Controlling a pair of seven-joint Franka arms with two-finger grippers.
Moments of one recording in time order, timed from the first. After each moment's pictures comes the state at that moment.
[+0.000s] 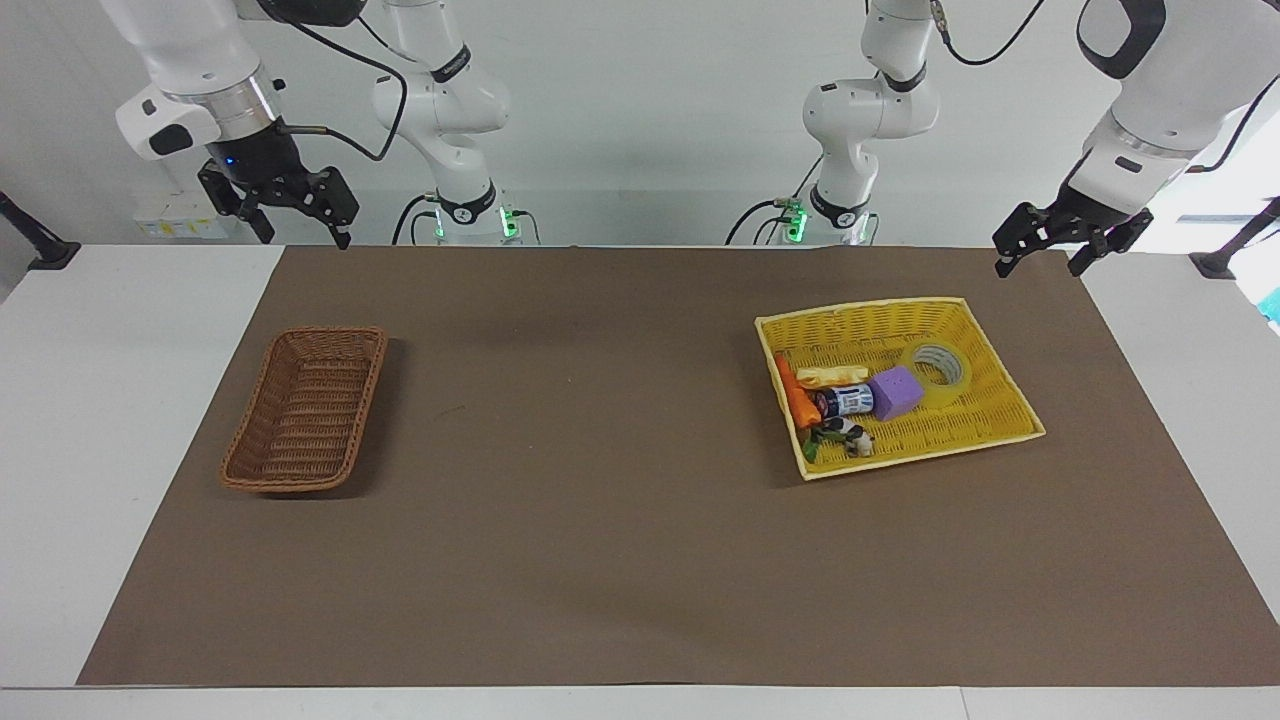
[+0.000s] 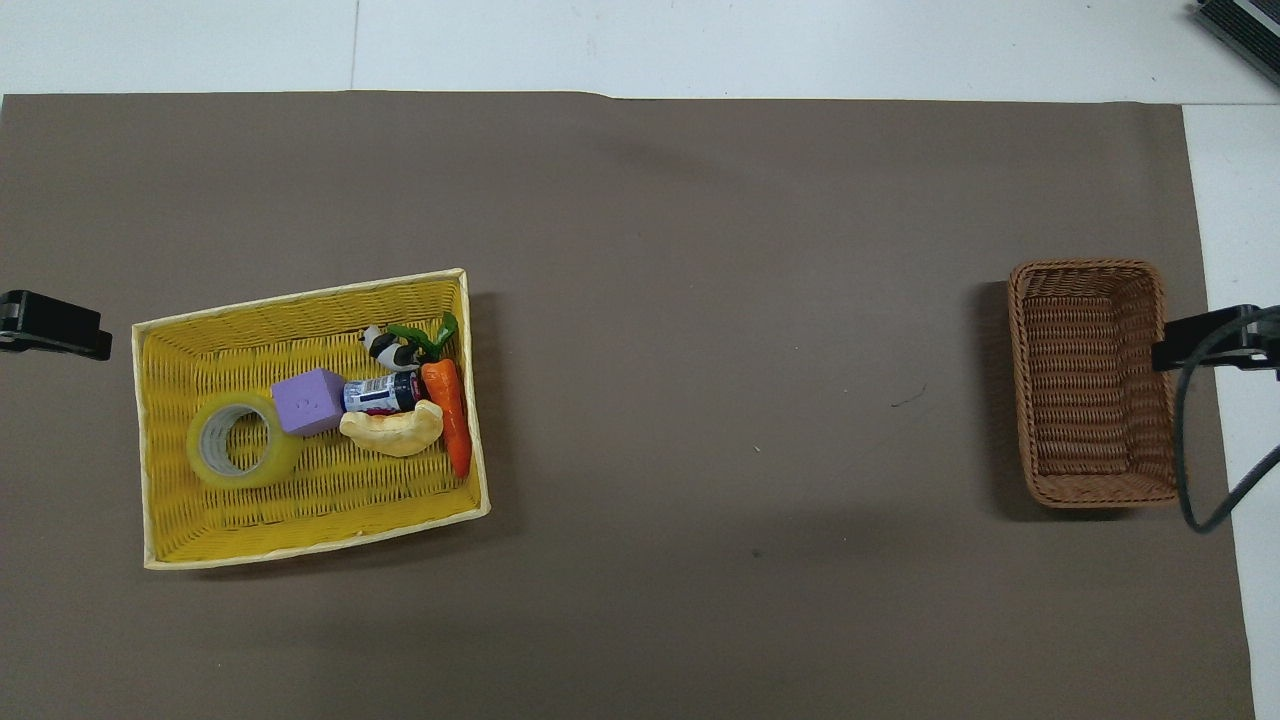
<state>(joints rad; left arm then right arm) 0.00 -0.02 0.00 -1.58 0.00 1.53 0.06 0.01 -0.07 -0.06 -1.59 -0.02 1.51 0.05</state>
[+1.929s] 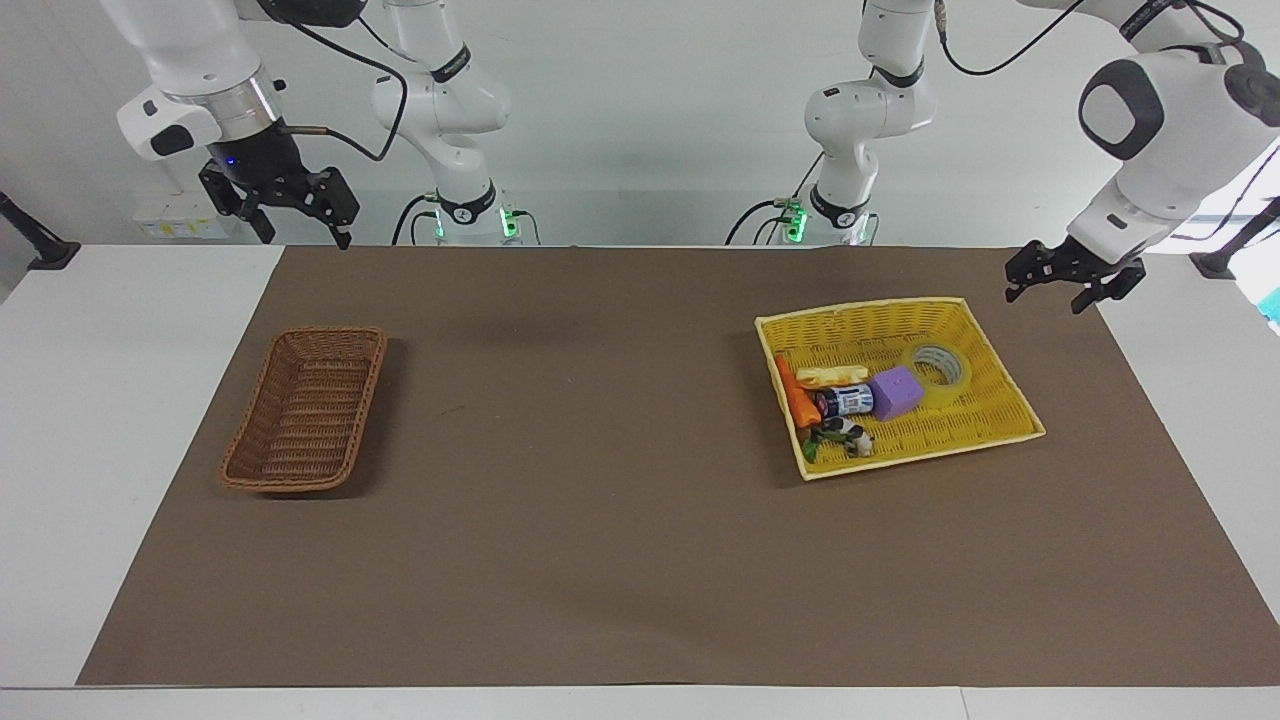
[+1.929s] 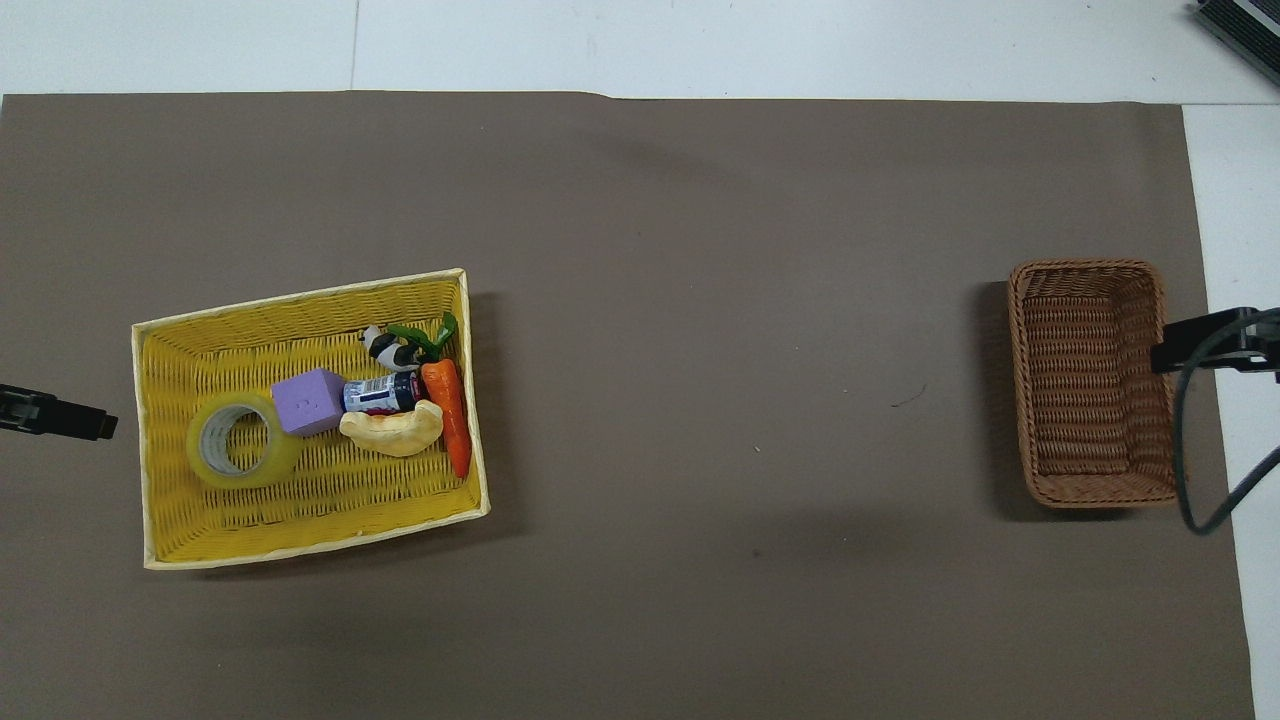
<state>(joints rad) 0.16 -0.09 0.00 -2.01 -0.02 1.83 0.43 0.01 -0.07 -0.06 -1.59 -0.02 1.51 0.05</state>
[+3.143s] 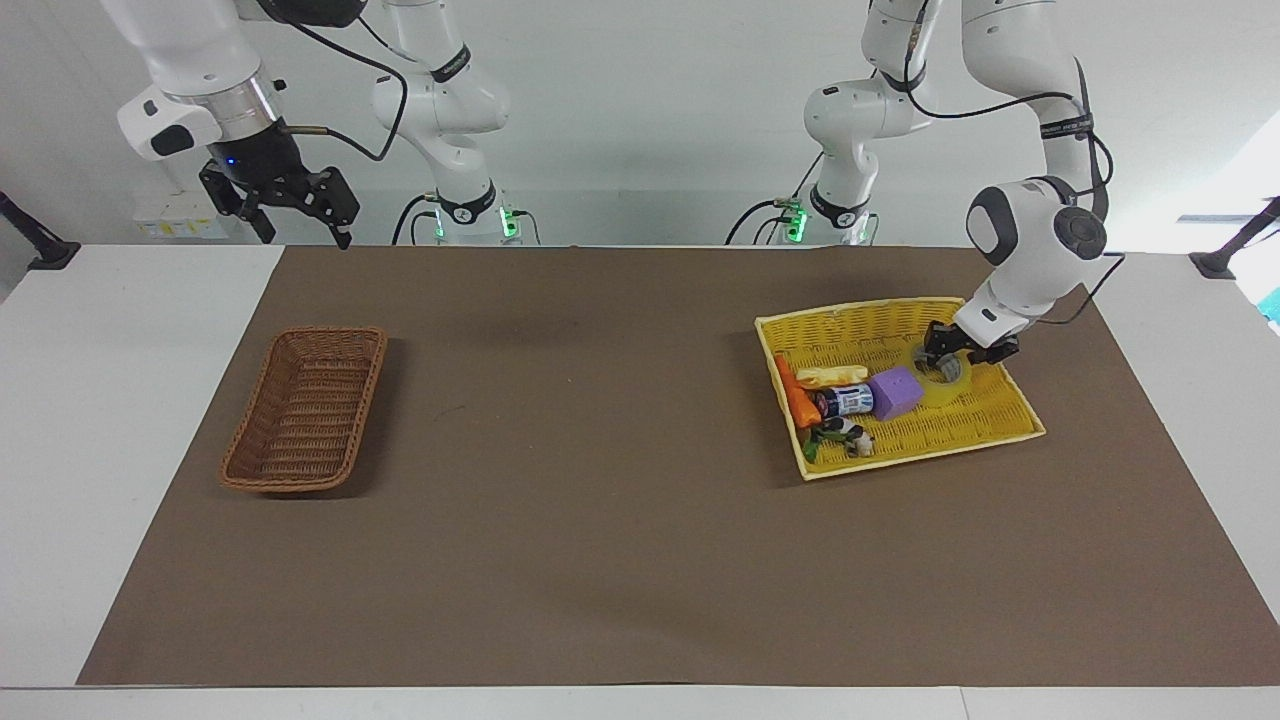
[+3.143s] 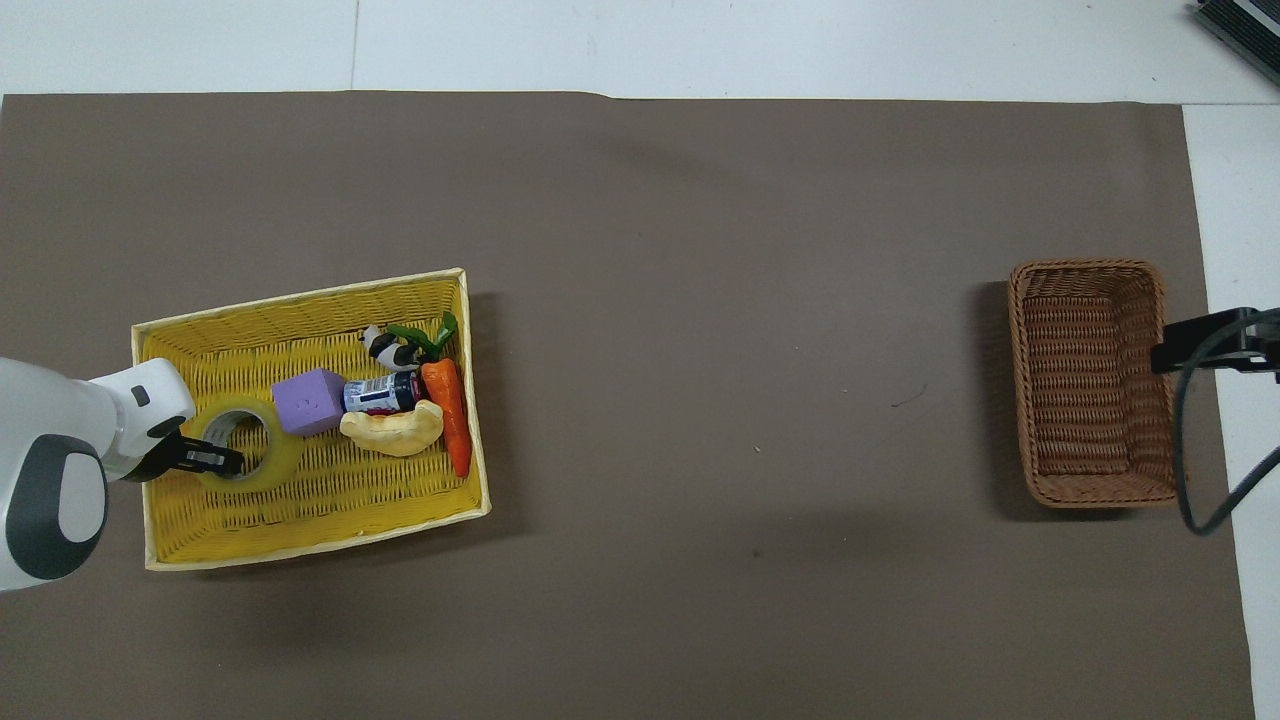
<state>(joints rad) 0.12 0.00 0.00 -2.36 -0.02 2.26 0.37 0.01 -0.07 -0.06 -1.59 -0.02 1.51 0.05</state>
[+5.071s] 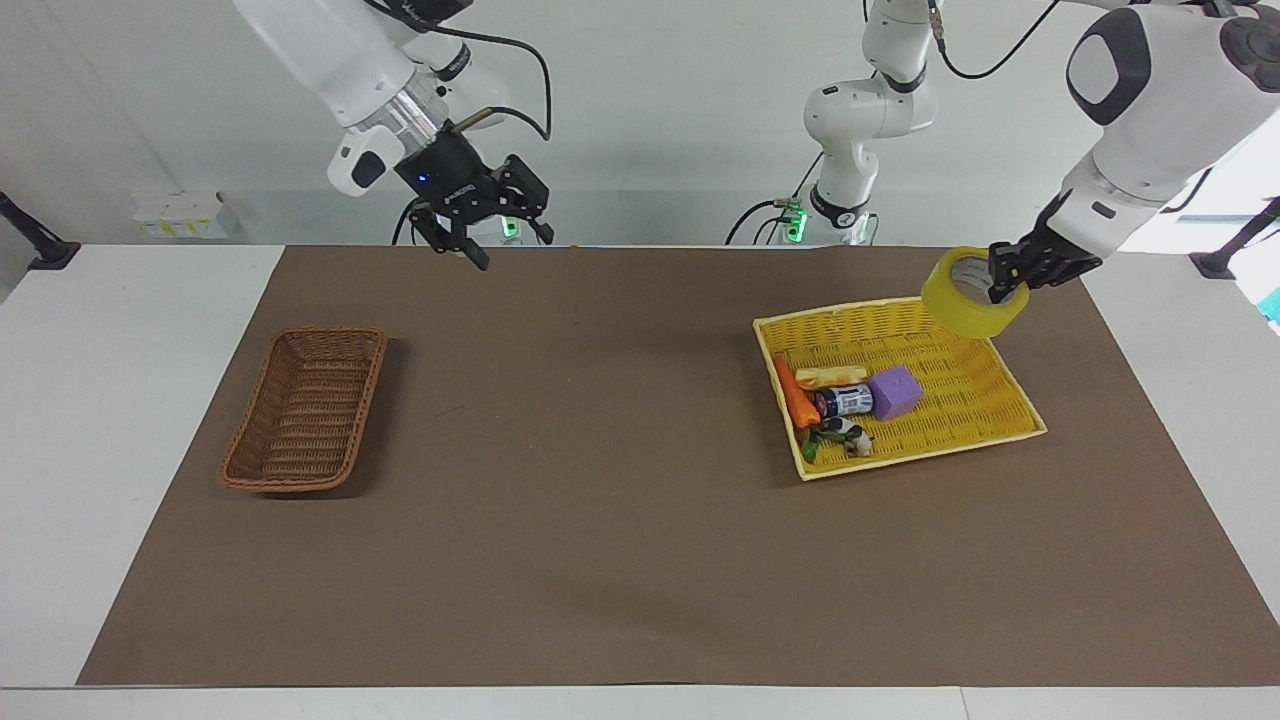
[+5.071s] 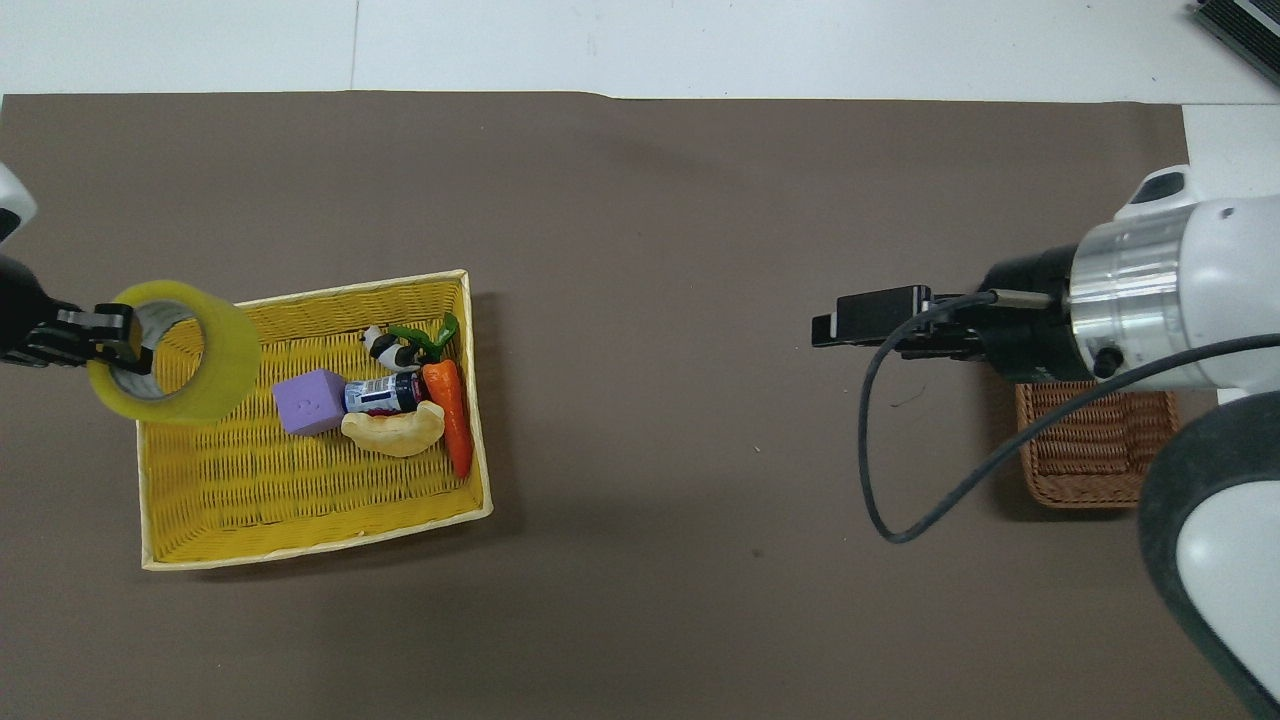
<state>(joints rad) 0.10 0.02 -0.17 -1.62 -0.06 1.53 -0.08 0.28 -0.06 -0.05 -1.73 0.53 1.84 0.19</state>
